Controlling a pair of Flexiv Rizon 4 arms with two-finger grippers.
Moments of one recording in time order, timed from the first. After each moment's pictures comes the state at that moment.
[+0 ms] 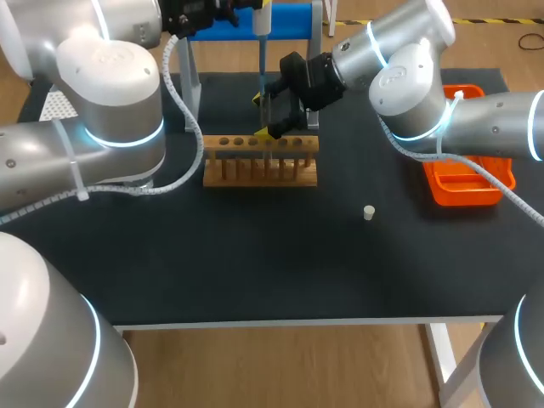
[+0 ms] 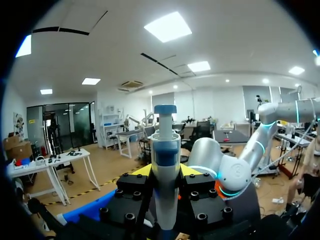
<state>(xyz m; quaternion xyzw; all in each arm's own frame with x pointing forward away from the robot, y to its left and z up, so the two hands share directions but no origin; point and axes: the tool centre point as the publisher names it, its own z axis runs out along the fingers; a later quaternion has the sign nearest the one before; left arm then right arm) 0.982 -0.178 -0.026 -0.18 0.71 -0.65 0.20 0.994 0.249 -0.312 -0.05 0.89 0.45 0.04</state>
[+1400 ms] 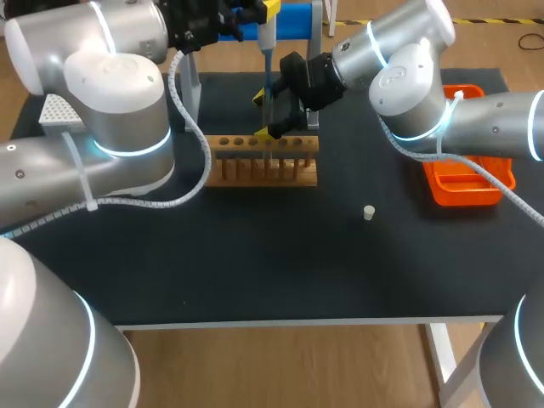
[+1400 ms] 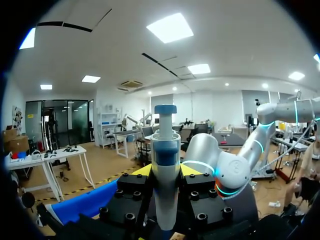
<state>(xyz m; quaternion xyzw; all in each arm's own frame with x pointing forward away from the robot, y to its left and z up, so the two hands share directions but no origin) 0.979 -0.184 -0.051 -0.18 0.70 -0.66 0.18 0.994 0.249 -0.312 -0.05 0.89 0.45 0.04</state>
